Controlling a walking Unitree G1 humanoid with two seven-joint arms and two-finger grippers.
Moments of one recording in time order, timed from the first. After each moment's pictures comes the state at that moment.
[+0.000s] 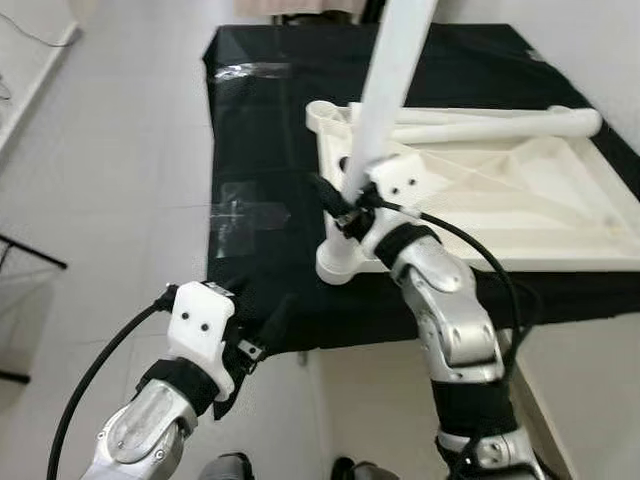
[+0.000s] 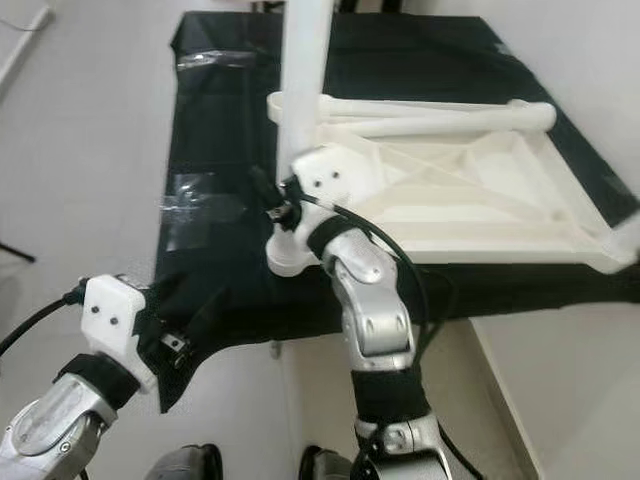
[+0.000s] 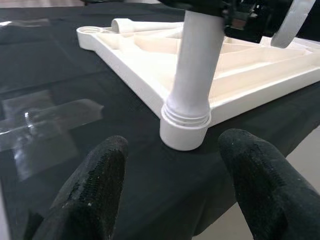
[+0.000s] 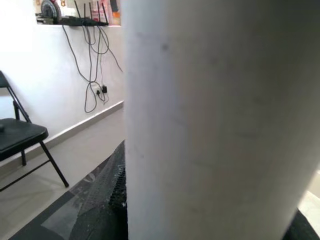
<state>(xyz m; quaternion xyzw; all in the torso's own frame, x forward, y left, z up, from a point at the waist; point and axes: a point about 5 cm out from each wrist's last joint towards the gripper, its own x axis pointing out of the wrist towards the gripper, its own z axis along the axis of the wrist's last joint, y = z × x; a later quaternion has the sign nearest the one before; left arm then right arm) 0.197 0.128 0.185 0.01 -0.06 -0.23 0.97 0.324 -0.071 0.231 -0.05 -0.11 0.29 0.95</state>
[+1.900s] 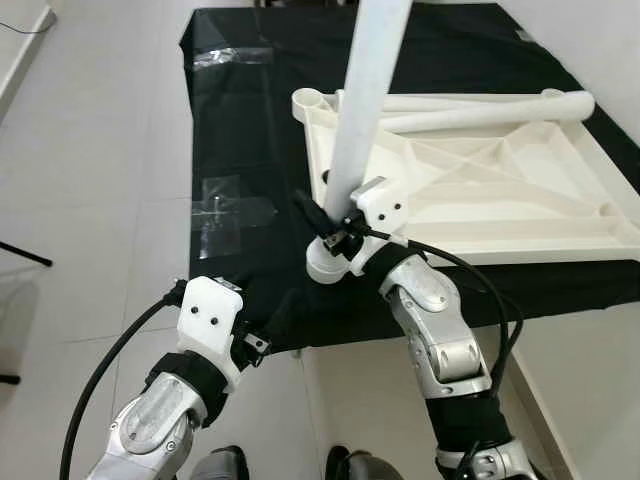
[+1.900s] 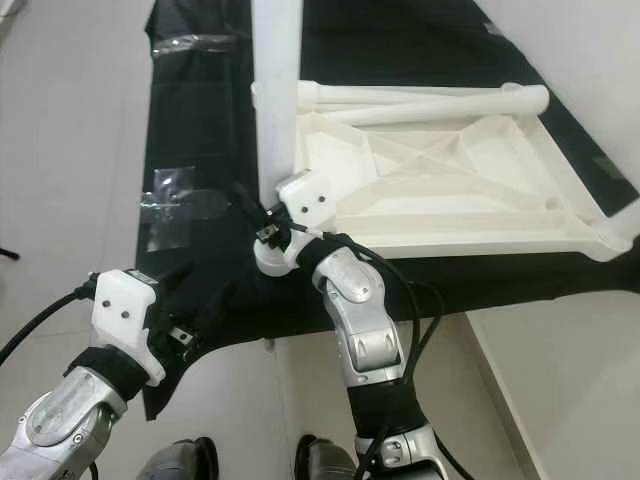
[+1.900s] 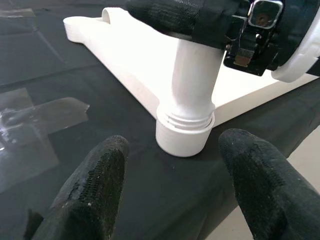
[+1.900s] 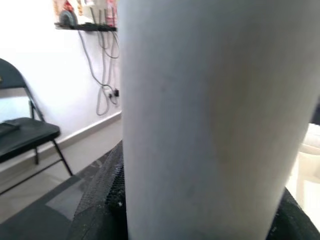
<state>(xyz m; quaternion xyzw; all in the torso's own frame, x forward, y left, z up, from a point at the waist) 0.205 0.118 0.185 0.02 -0.07 -0.24 0.97 0.312 -0.068 0.213 -0.06 -0.14 0.34 0.93</state>
